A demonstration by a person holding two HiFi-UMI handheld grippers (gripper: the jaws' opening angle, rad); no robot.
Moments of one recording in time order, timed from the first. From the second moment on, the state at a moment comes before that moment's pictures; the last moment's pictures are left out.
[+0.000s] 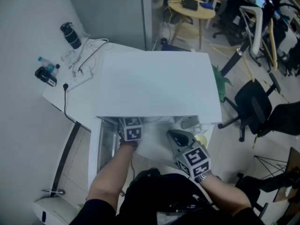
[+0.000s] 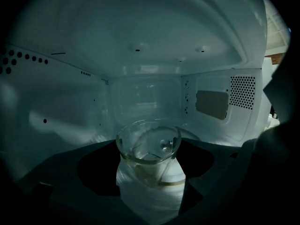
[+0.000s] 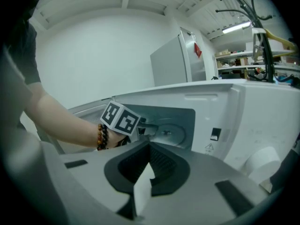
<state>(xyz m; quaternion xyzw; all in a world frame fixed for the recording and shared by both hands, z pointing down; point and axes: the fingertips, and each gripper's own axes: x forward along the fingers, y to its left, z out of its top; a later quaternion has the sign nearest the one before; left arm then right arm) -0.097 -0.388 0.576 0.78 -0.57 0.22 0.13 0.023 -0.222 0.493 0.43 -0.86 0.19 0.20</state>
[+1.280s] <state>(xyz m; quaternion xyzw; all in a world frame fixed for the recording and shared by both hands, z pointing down) -0.103 -0.369 0.583 0.77 -0.58 0.21 0.18 -0.002 -0.236 0.491 0.41 -0.87 0.19 0.20</state>
